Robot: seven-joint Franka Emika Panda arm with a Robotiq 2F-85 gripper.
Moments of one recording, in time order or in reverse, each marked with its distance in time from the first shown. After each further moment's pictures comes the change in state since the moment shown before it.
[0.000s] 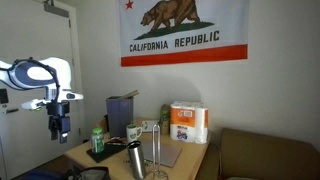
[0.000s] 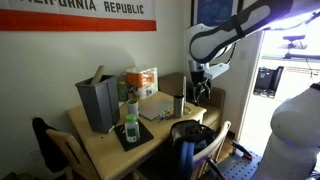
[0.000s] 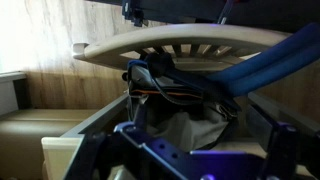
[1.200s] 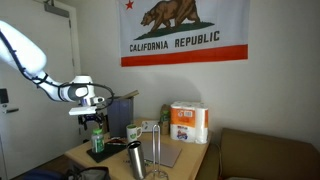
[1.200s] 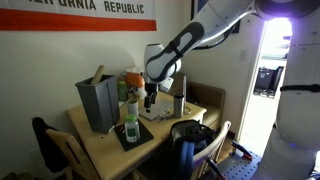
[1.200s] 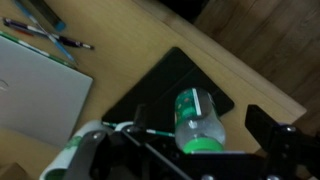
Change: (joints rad) arm 0.153 0.697 0.053 0.458 0.007 0.495 -0.401
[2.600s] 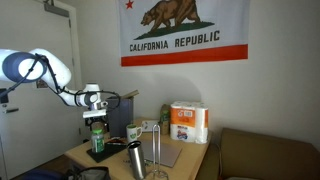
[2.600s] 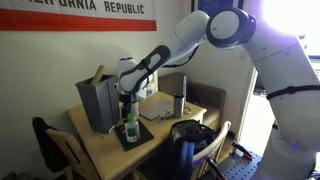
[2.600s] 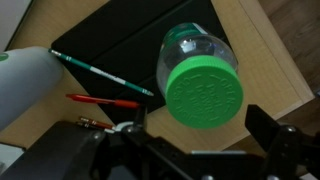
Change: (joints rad) arm 0.042 0.423 0.087 0.456 -0.123 -0.070 -0.088
